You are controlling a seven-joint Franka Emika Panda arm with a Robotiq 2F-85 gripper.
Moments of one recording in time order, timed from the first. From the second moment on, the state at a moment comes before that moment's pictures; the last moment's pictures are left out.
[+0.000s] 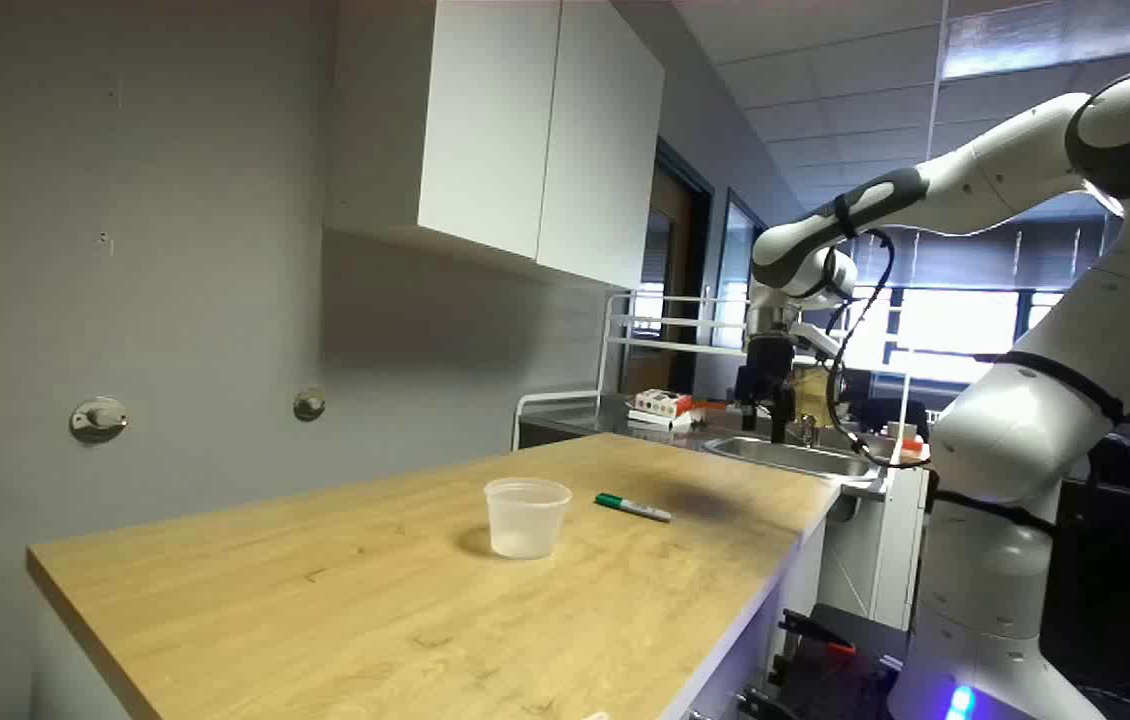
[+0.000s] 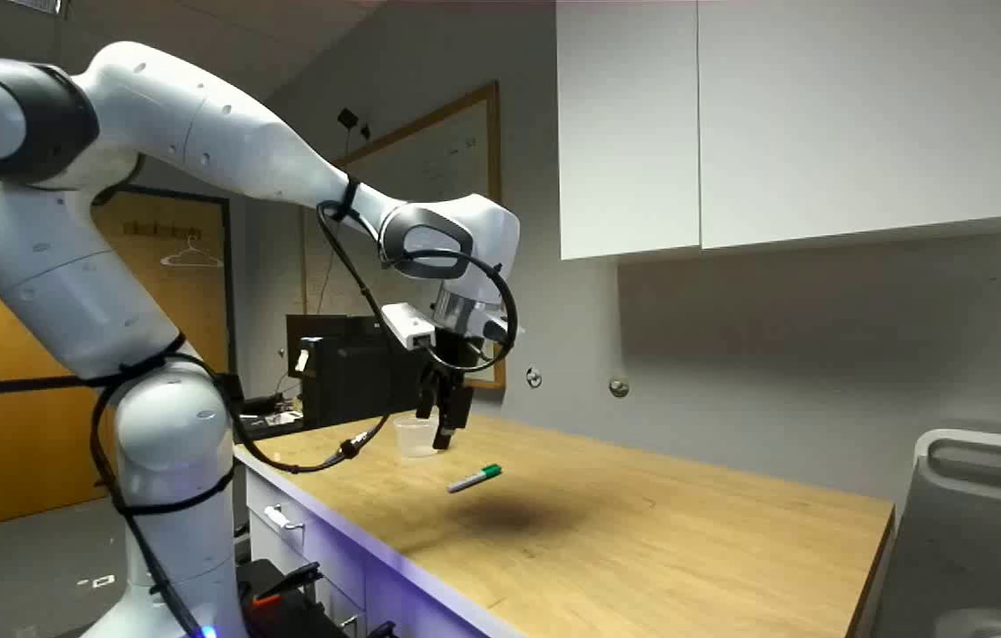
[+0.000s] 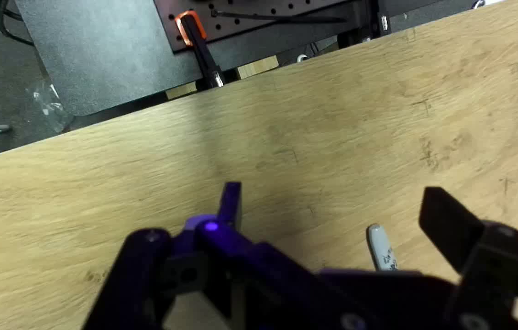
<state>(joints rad) -0.19 -0.54 -0.40 -2.54 0.02 1.78 -0.20</state>
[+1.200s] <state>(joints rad) -0.20 -0.49 -0.34 -2.53 0.04 1.81 -0.18</state>
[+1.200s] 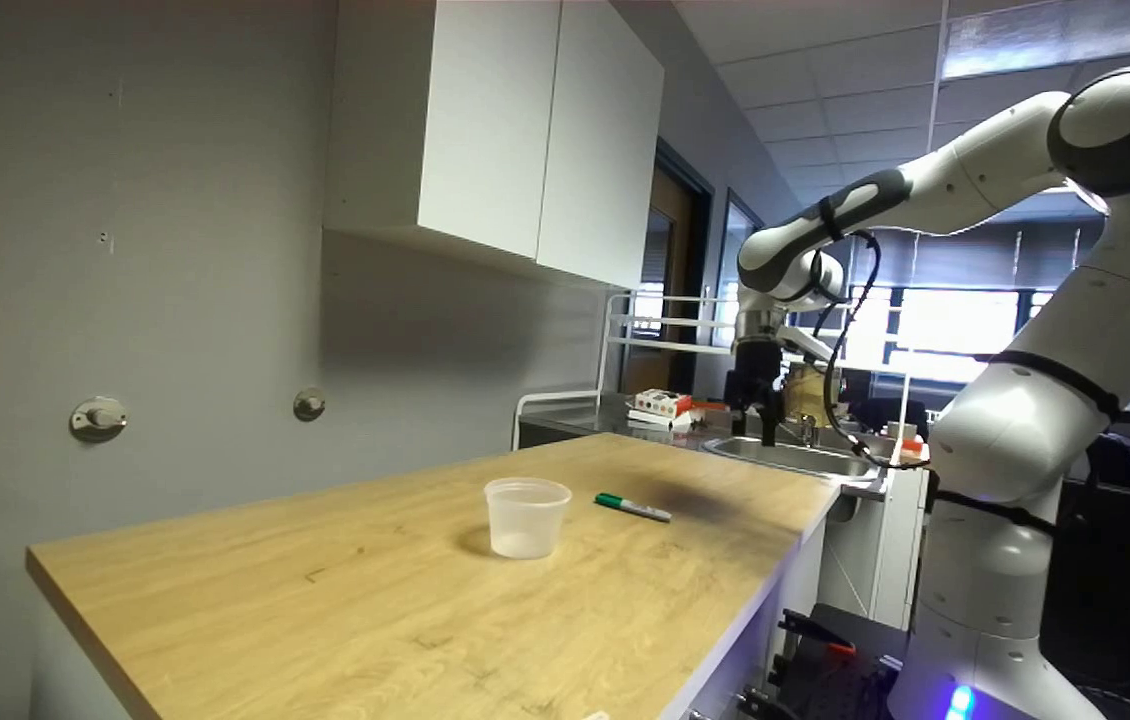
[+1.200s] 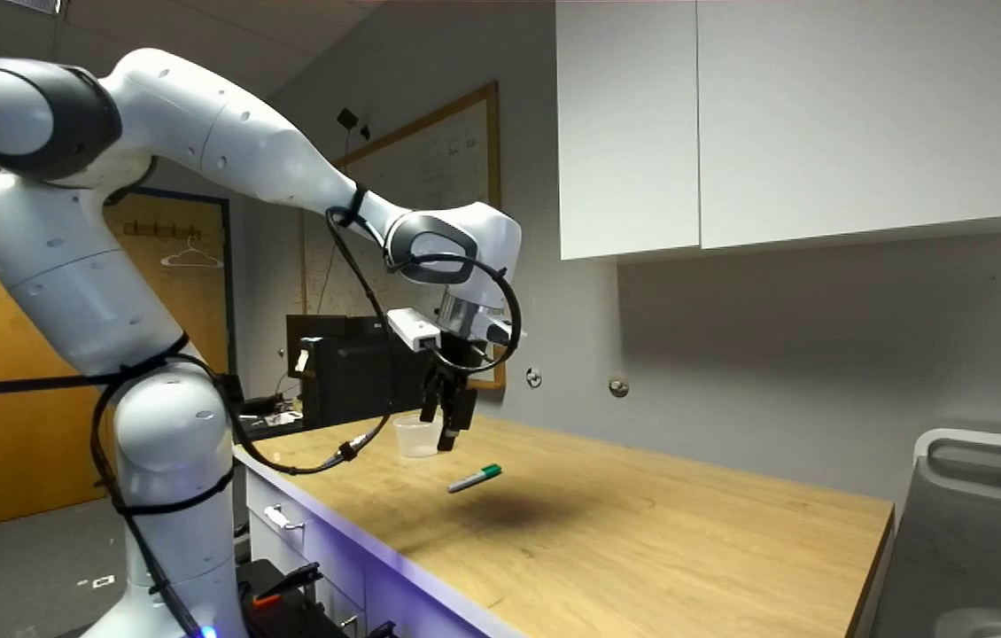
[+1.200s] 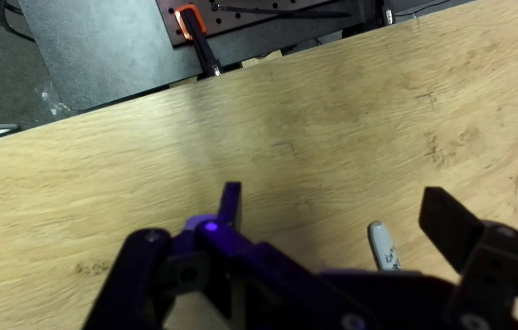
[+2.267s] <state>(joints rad) -0.07 -0.05 -0.04 -2.24 -0.02 1.96 0.17</state>
